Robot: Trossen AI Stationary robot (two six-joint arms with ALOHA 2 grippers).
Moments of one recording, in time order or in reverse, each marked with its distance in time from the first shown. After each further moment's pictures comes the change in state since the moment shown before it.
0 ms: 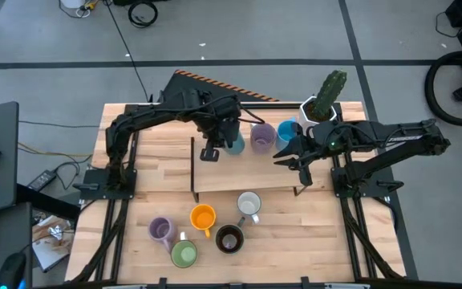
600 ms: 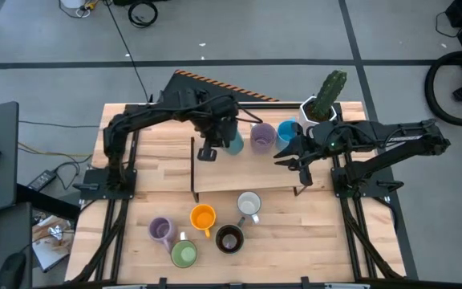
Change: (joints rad) left arm -0.002 -0.023 0.000 -0.015 0.003 0.006; right arm 0.000 -0.001 0.000 -0.014 0.000 0.004
